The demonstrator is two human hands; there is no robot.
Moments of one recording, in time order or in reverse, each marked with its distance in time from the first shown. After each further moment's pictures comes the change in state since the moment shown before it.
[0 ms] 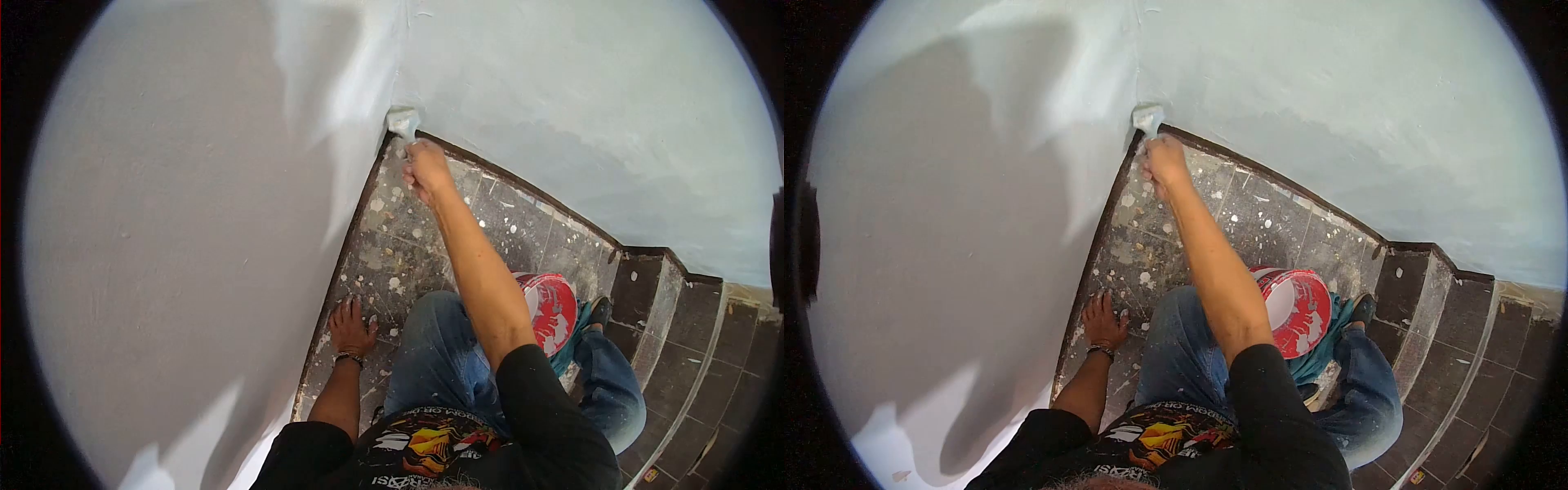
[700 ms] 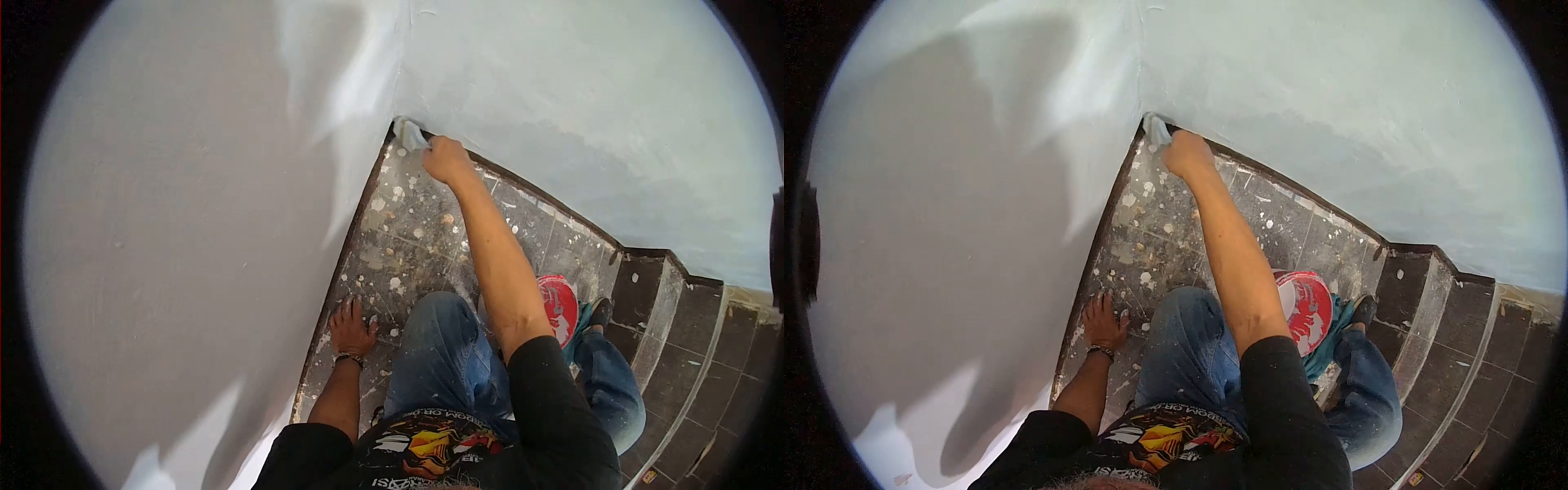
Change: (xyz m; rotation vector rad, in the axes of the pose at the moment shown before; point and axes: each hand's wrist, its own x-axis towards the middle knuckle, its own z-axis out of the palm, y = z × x) left_hand -0.003 0.005 -0.006 0.018 -0.014 -0.023; right_hand 0.035 -0.018 -0.040 -1.501 0.029 -0.254
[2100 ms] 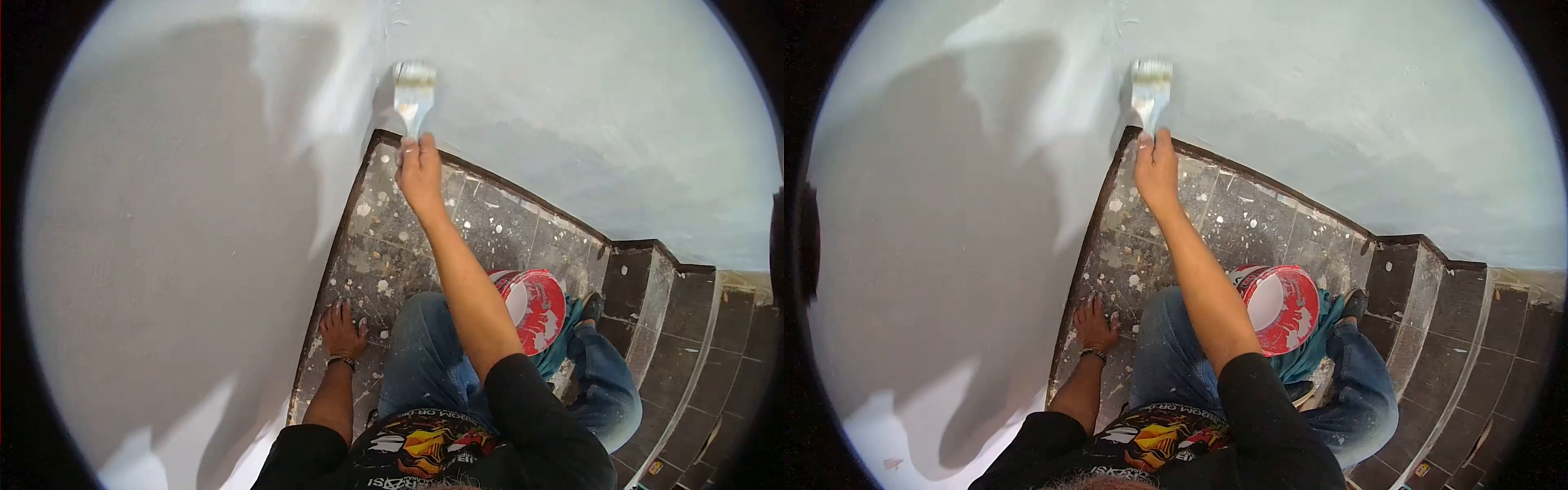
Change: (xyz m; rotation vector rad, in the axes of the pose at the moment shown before) left_hand 0.000 -0.004 0.010 -0.033 0.107 0.061; right_hand -0.060 -0.040 0.008 0.858 0.540 -0.182
